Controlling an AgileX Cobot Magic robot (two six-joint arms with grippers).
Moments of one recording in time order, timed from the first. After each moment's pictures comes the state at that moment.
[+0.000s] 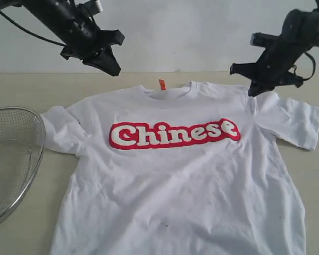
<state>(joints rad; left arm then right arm) -0.18 2.30 -2.14 -0.55 1.21 0.32 -0.09 2.36 -1.96 0.16 0.82 0.11</state>
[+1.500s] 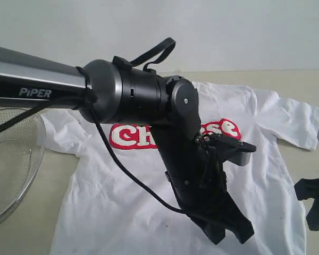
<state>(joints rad) -0.88 2.11 -1.46 -0.54 0.95 0.39 -0.09 1.29 -0.57 0.25 0.82 -0.05</state>
